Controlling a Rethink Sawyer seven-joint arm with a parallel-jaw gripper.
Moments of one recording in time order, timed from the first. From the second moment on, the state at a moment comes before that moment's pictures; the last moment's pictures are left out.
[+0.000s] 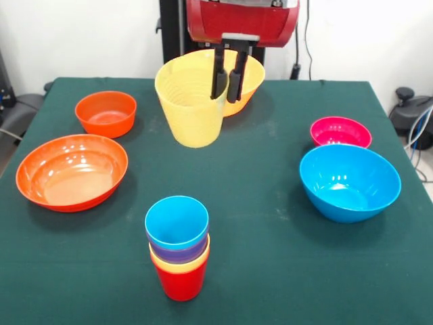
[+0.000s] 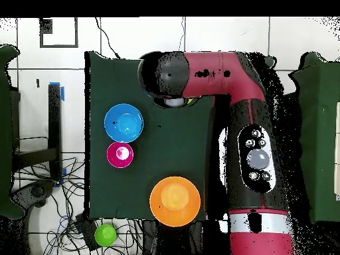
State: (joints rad) arm -0.34 -0.71 0.28 1.22 -0.33 1.05 1.72
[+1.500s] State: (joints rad) arm -0.37 -0.70 0.27 1.20 -0.36 0.79 1.72
